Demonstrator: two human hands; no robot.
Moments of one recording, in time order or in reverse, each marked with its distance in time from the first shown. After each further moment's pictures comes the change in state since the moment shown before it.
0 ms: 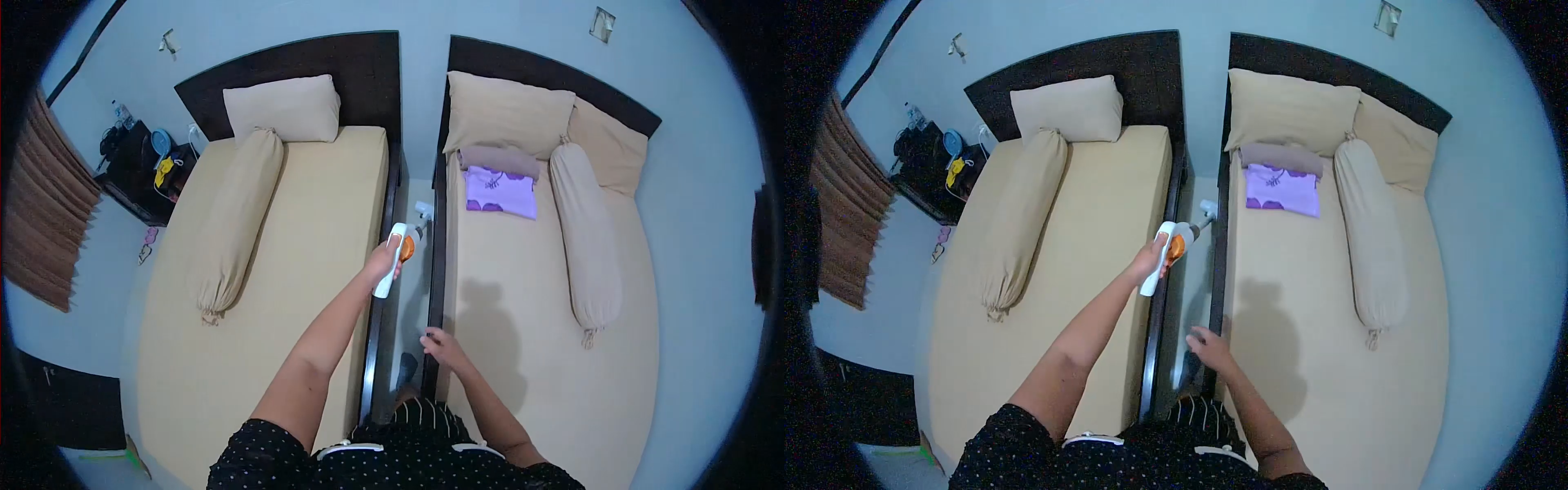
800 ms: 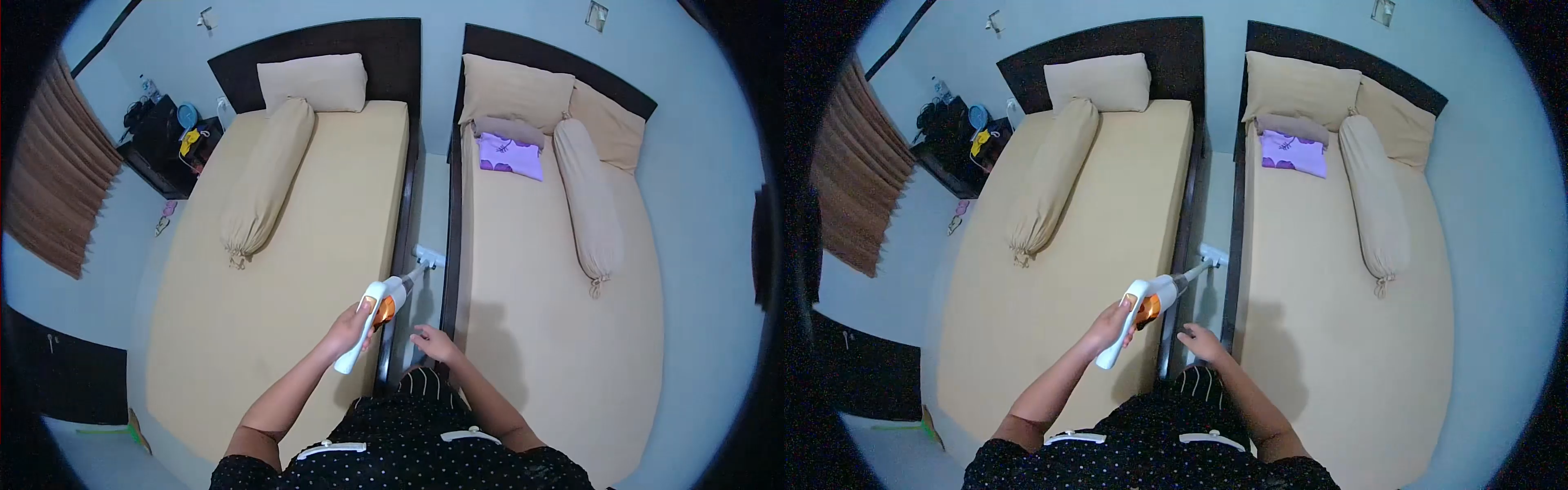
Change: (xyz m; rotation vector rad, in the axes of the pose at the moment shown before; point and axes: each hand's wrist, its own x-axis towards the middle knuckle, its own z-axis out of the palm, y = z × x) left_hand -0.348 -0.061 0.002 0.002 0.024 -0.131; right_hand -0.121 0.057 0.121 -0.182 -0.102 -0.082
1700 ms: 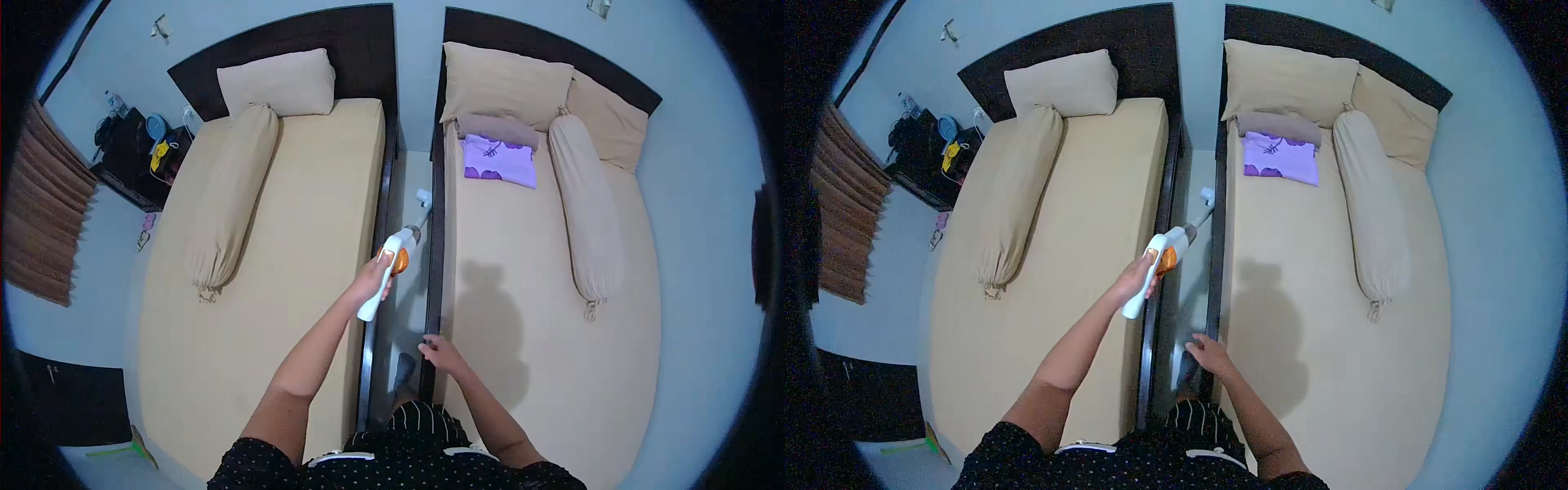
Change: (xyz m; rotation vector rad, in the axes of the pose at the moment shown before) left_hand 0.243 0.058 0.021 -0.028 -0.085 0.086; right_hand 0.066 0.048 -0.085 0.030 0.109 0.104
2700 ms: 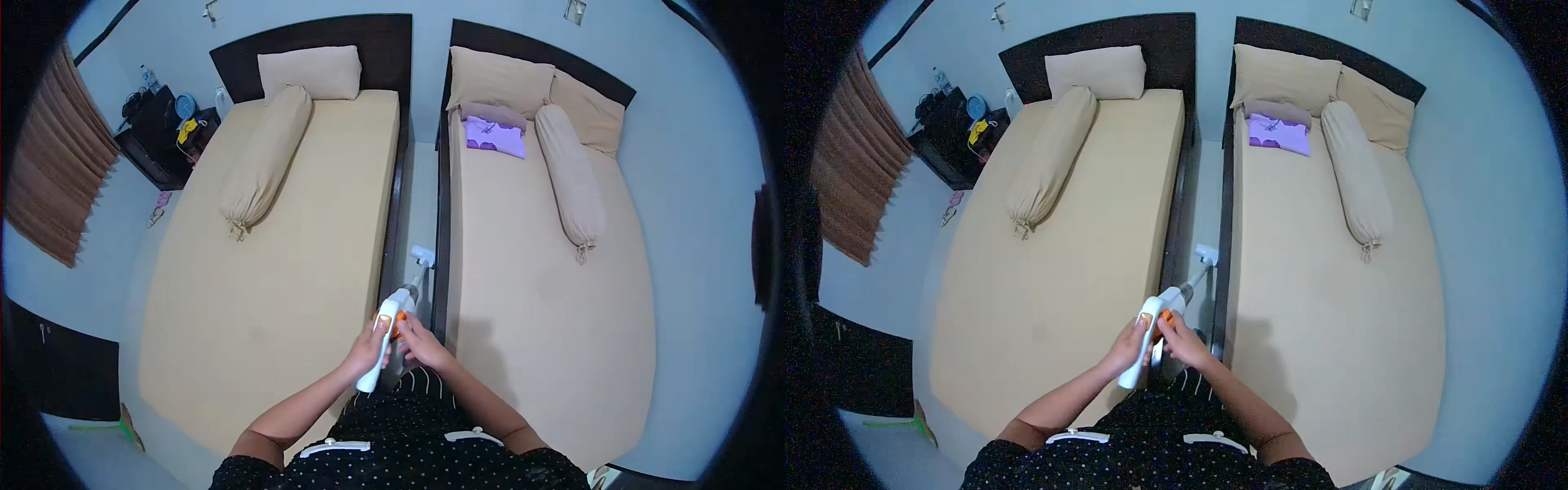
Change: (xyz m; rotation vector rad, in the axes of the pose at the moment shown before) left_hand -0.346 -0.129 0.071 -0.076 0.098 -0.011; right_hand -0.230 -0.120 0.103 0.293 -0.237 0.053
